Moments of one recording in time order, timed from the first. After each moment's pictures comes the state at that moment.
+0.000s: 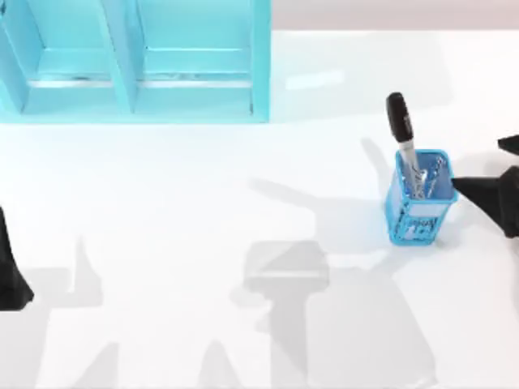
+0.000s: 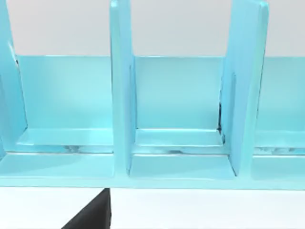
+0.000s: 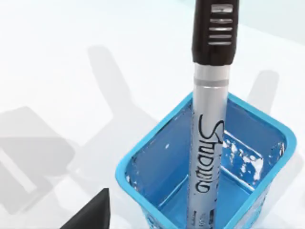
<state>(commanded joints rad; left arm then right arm) 0.00 0.00 0.00 0.00 0.00 0.00 -0.04 1.40 0.71 -0.07 -0.70 -0.40</state>
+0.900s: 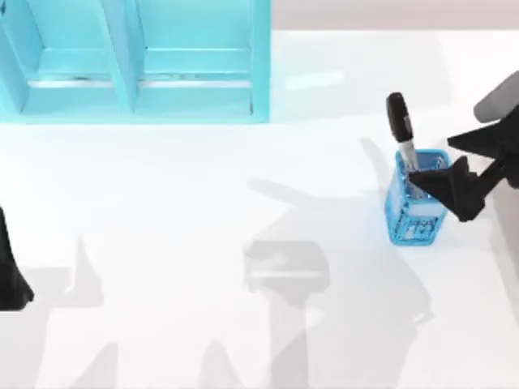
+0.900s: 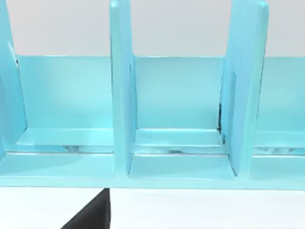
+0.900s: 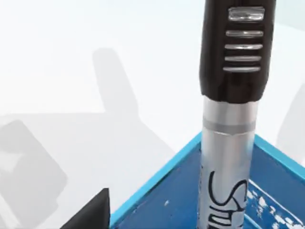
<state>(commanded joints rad) 0.00 0.00 0.00 0.00 0.00 0.00 0.05 1.69 0.82 0.08 -0.72 -0.36</state>
